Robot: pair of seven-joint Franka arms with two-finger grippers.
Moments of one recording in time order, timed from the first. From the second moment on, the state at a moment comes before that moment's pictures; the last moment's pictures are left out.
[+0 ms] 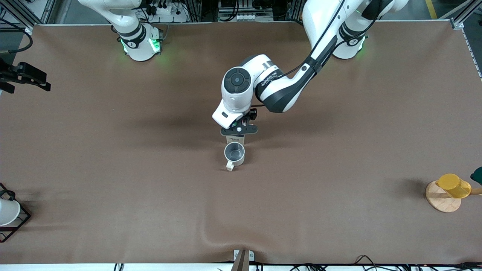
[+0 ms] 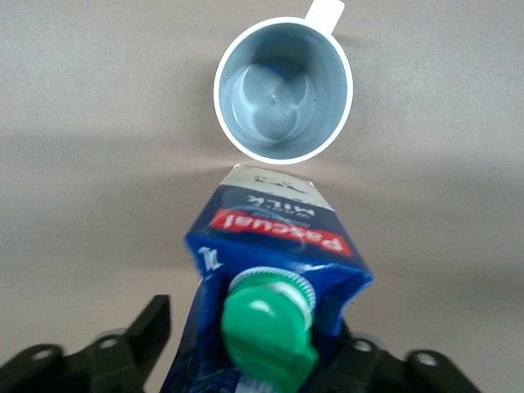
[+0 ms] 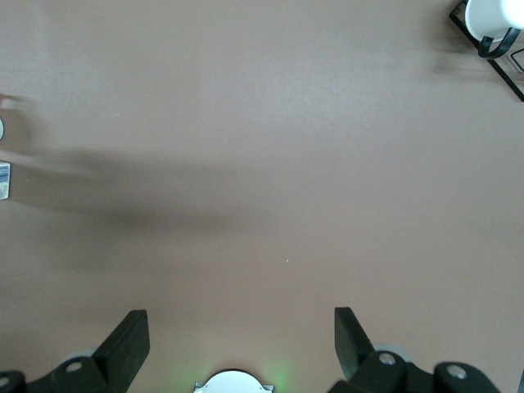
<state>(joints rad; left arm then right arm) -0.60 0.71 -0.31 -1.31 0.09 1.97 -0.96 -0.05 0.03 0.02 -1.42 -0.02 1.36 -0.11</state>
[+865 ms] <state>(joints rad) -0.43 0.47 -0.30 -1.28 0.09 1.81 -0.97 -0.05 0.03 0.02 -1.38 -0.02 1.37 -0.11</state>
